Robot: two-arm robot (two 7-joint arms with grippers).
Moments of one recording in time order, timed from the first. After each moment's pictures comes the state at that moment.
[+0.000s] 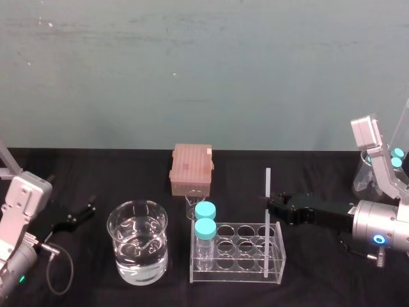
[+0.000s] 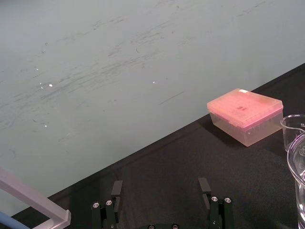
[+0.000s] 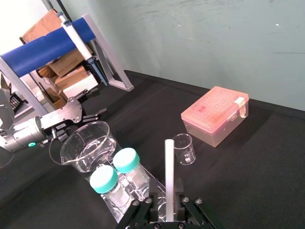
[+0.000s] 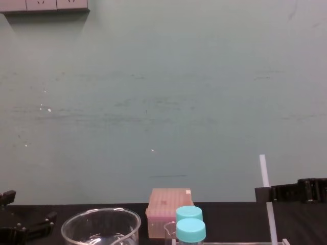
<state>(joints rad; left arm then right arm) -0.20 0.60 0.45 -1.41 -0.25 -0.12 0.03 0.42 0.70 -0.53 -1.49 0.89 0.38 0.54</state>
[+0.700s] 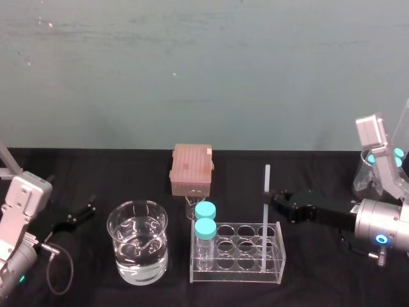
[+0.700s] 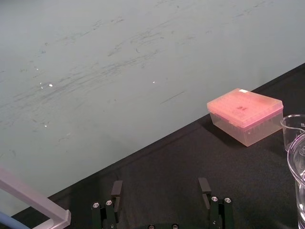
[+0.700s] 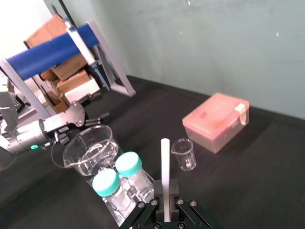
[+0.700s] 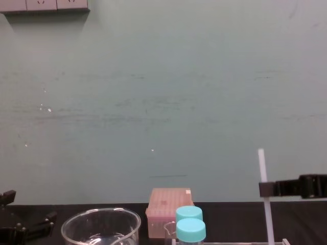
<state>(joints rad) -0.20 0.60 0.45 -1.41 -0.25 -0.12 0.03 0.41 0.71 -0.53 -1.50 0.89 0.34 0.55</state>
